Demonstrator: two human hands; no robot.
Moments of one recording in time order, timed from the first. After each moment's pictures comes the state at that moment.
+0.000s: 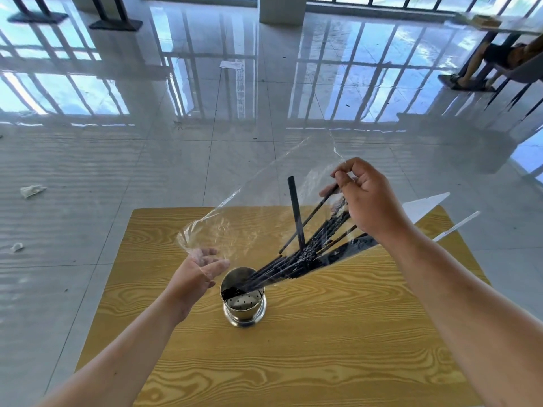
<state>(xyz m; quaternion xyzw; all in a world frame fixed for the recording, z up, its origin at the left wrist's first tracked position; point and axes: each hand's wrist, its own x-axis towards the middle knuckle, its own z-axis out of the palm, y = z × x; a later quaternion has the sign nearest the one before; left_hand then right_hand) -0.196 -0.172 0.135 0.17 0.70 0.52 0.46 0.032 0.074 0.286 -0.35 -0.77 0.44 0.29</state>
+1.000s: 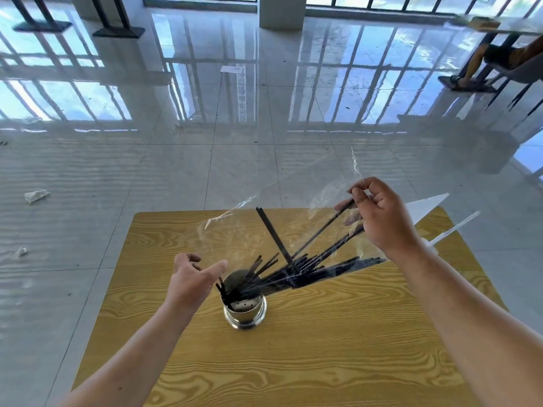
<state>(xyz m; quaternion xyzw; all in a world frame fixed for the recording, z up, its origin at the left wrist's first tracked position) -0.184 -0.173 0.142 0.12 0.83 0.45 0.31 0.065 0.079 0.262 -0.39 -0.73 0.47 0.30</state>
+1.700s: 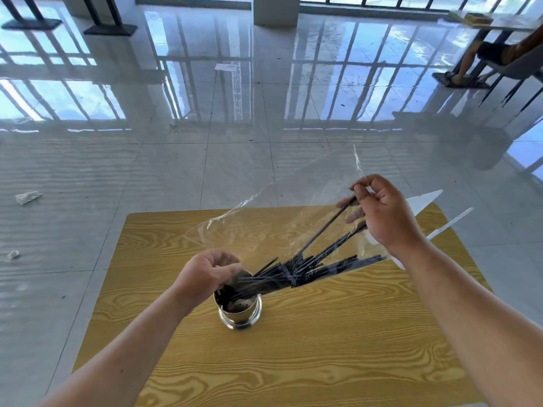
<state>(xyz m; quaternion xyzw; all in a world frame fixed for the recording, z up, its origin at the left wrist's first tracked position) -0.179 -0.152 0.158 0.30 0.72 0.44 0.45 0.078 0.094 0.260 -0.40 -0.73 0.46 0.29</state>
